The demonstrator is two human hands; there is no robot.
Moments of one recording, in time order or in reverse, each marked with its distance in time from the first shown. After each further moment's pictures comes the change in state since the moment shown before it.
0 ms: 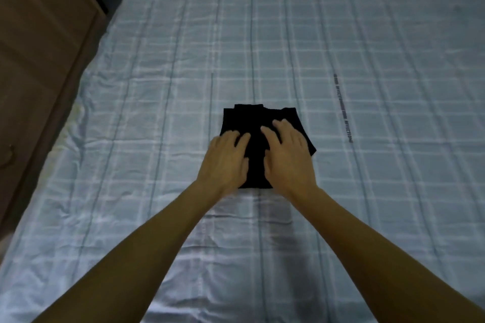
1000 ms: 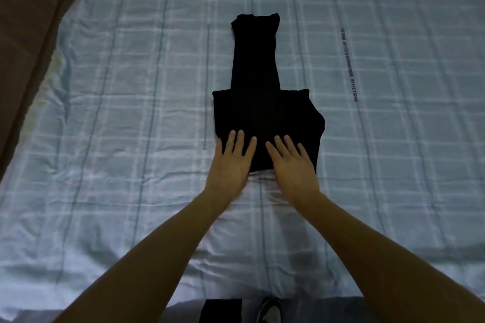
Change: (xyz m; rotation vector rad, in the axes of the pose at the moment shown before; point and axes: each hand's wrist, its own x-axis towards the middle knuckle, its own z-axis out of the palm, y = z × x) left_hand -0.086 0.031 0.069 0.248 -0.243 -0.074; right_hand -0.104 0.009 0.050 -0.280 -0.320 -0.006
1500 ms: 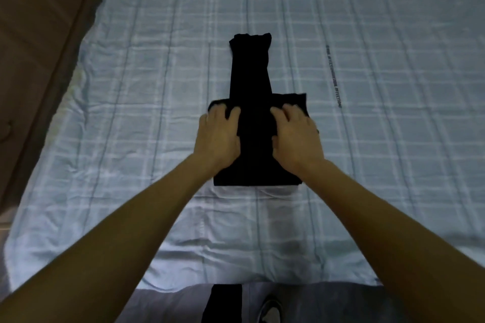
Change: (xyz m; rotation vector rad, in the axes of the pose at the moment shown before) left_hand 0.008 -0.021 -0.100 -0.212 0.140 -0.070; right_hand 0.015 0.006 -0.107 0.200 0.063 0.082
